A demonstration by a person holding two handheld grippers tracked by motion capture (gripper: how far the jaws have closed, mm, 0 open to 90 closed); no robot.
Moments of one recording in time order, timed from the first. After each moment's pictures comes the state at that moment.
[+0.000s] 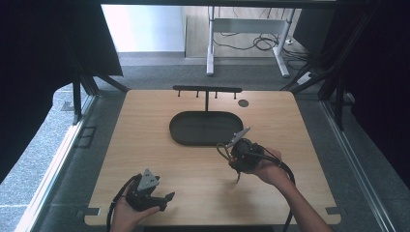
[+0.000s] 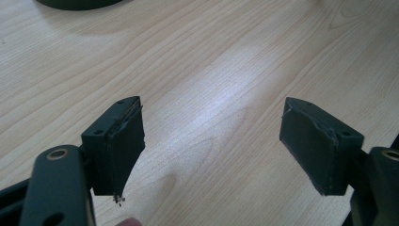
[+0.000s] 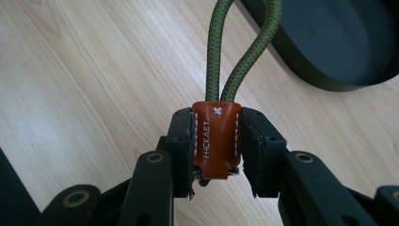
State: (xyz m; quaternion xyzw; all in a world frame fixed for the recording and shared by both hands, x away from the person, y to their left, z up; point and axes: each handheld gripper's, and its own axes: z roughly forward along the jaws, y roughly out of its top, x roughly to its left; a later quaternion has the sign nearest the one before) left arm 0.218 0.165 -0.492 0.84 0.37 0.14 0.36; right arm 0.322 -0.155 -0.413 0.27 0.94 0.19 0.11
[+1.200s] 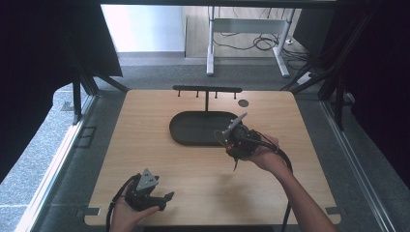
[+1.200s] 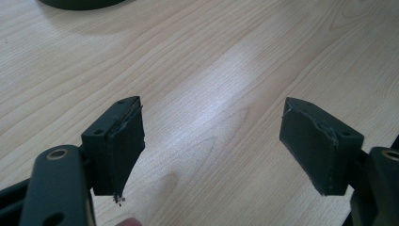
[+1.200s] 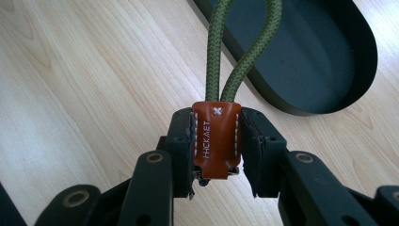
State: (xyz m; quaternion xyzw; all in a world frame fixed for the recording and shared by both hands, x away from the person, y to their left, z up) left arm 0.218 0.167 -0.492 0.84 0.38 0.14 0.36; right arm 0.347 -0.143 -0.387 0.27 0.94 0.19 0.12
